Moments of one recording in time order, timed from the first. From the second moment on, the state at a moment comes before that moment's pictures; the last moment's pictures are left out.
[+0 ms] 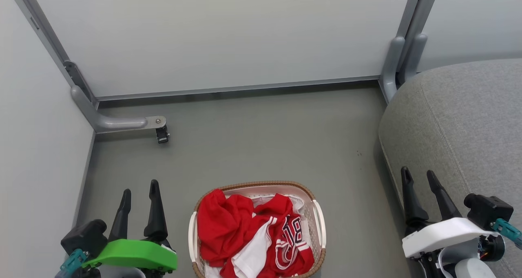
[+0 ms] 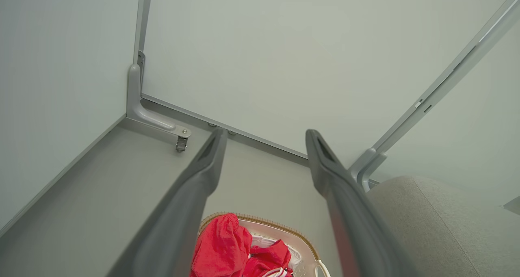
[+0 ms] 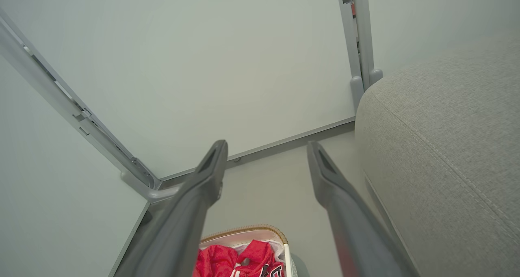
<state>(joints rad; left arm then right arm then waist) 0.00 0.04 -0.10 0.15 -0.56 -0.03 -0.16 -0.03 -0.04 0.00 0.15 0.47 0.13 -0.16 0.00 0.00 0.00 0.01</state>
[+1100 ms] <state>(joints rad) 0.01 0.05 -0.15 0.23 -0.31 -0.02 -0.23 -0.03 -0.05 0.02 0.18 0.17 0.13 -0.23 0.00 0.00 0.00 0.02</state>
